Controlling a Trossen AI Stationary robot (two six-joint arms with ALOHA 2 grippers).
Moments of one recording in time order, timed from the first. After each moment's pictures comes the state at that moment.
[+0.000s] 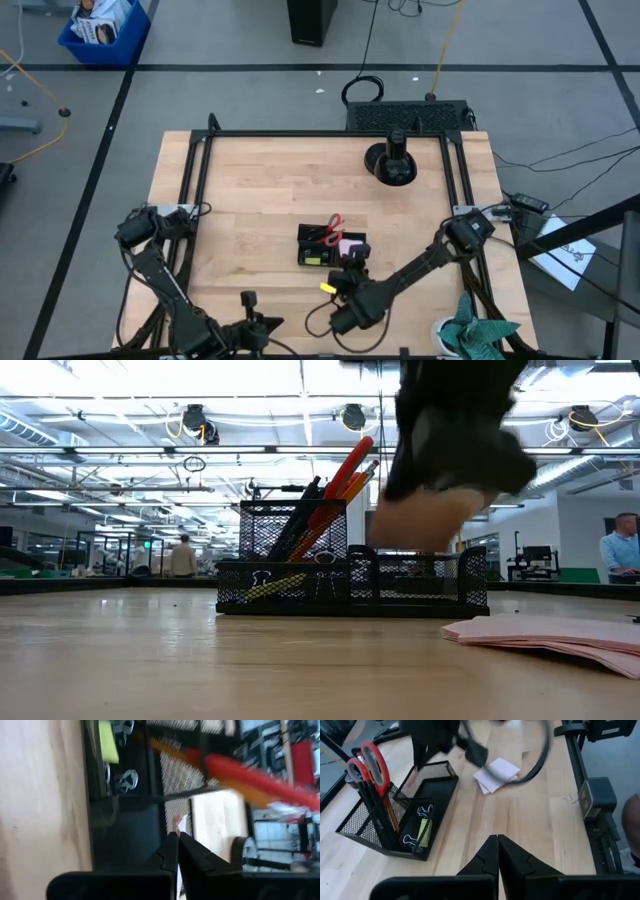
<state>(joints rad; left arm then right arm) -0.99 1.94 1.45 -0.71 -0.95 -0.82 0.58 2.23 1.79 -1.34 0.89 0.67</state>
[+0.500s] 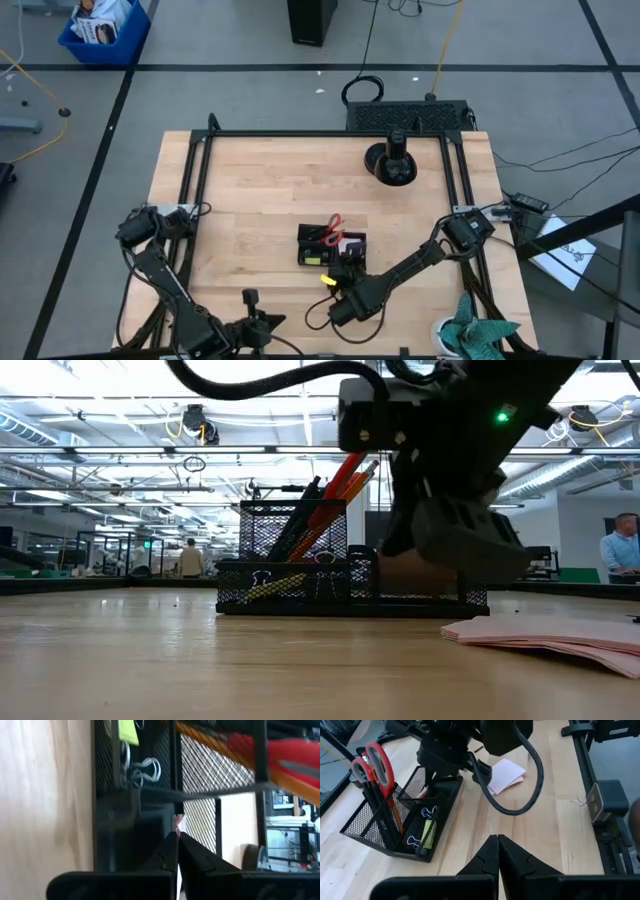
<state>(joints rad) -0.98 1.94 1.45 -0.71 -0.95 -0.82 0.54 2.23 1.63 -1.12 0.89 0.54</state>
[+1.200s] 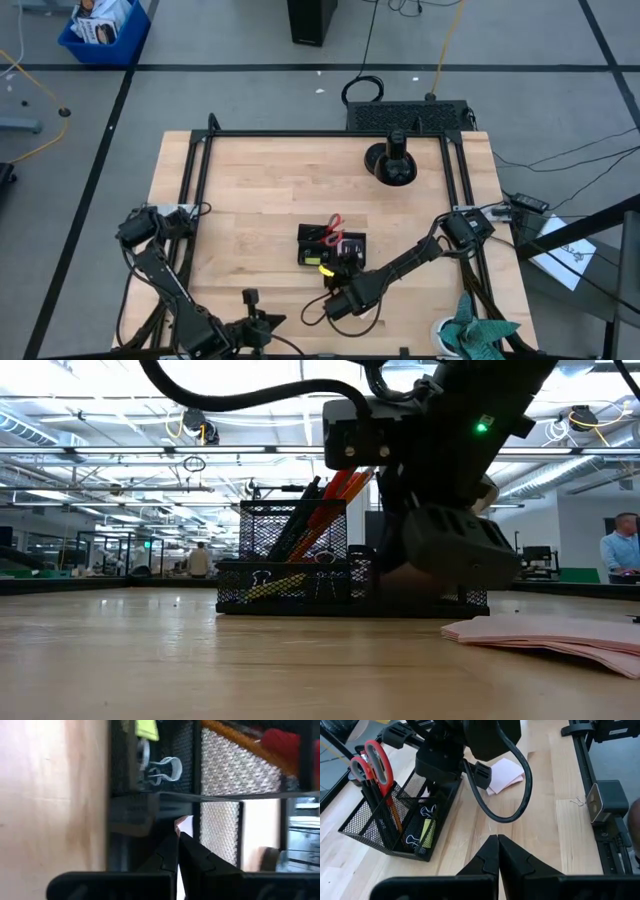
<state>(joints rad) -0.98 1.94 1.45 -0.71 -0.94 -0.82 0.51 2.23 1.63 -1.07 0.79 0.46</state>
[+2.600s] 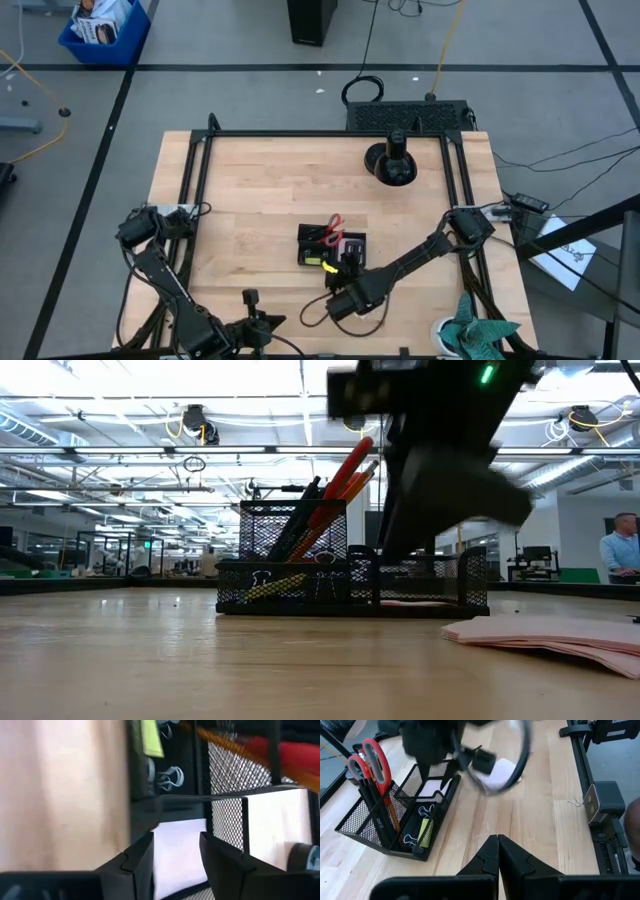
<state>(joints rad) -0.98 1.94 1.45 -0.71 -0.94 -0.83 0.52 2.16 1.63 -1.05 0.68 0.53</state>
